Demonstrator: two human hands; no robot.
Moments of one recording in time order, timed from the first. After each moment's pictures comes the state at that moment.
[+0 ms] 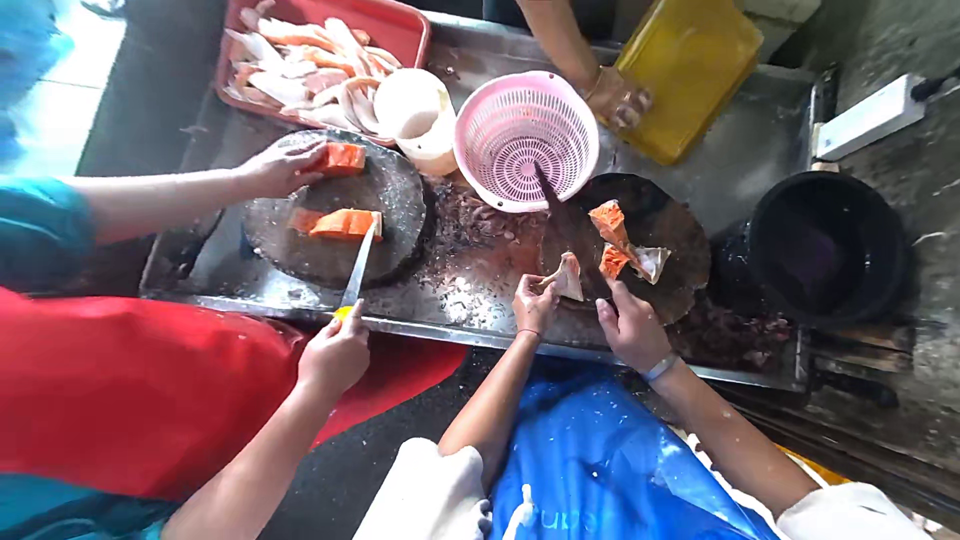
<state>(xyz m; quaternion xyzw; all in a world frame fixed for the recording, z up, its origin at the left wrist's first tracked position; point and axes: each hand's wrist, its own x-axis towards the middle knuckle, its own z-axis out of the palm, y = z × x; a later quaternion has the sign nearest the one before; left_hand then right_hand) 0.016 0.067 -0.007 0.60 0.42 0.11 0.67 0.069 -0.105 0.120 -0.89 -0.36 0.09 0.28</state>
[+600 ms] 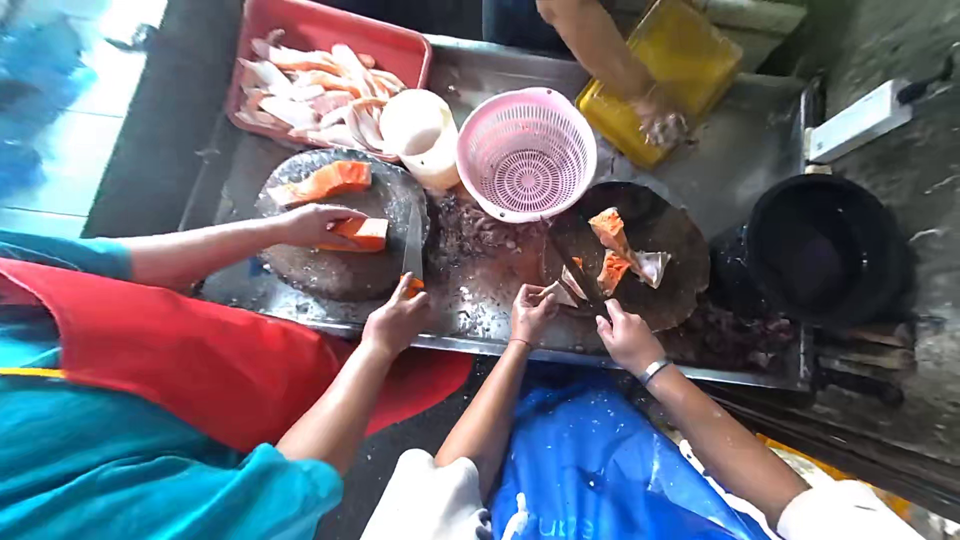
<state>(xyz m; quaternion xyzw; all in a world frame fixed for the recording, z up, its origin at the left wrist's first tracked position) -0.008 0.084 -0.031 0.60 0.32 0.06 0.73 0.067 -0.108 0.085 -0.92 -0.25 0.27 0.16</state>
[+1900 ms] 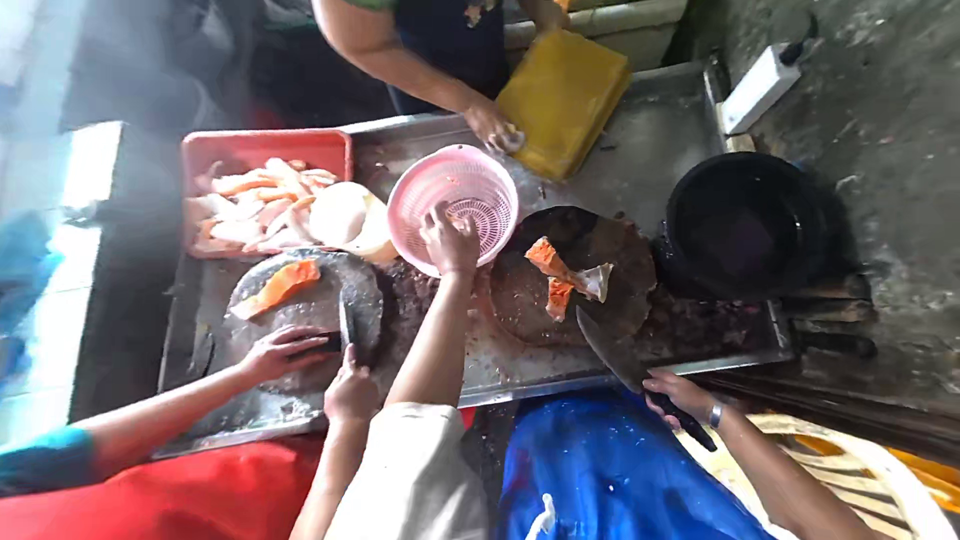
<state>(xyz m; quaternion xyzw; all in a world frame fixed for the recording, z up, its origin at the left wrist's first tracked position) 0.195 0.167 0.102 0.90 0.31 0.10 0.29 0.063 -0.319 0.017 -0.59 0.11 0.60 0.53</state>
